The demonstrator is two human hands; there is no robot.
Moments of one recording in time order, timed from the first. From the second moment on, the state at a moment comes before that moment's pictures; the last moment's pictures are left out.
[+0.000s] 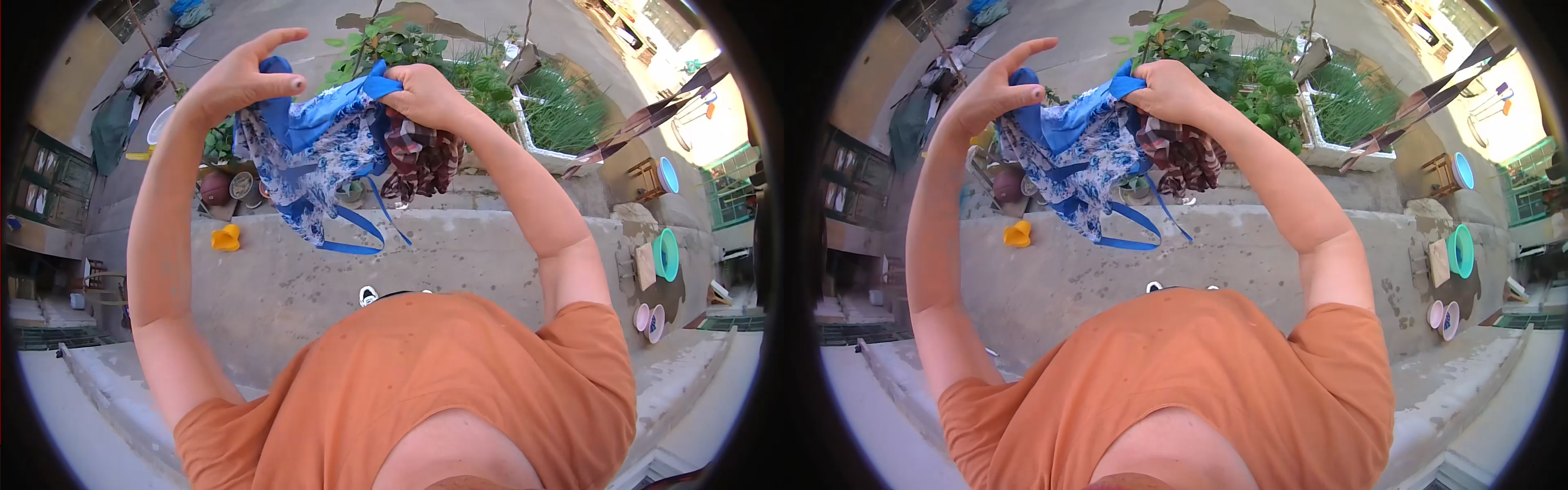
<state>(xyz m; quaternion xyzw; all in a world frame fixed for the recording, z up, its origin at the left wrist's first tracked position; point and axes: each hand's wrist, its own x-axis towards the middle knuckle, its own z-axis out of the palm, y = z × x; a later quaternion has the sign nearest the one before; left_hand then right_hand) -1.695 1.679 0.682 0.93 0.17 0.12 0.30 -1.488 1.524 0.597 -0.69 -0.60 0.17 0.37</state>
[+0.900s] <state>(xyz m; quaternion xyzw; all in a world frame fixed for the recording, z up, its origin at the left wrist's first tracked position) -1.638 1.645 0.799 0.85 0.07 0.36 0.39 -1.414 1.382 1.012 -0.67 -0.38 -0.54 0.34</state>
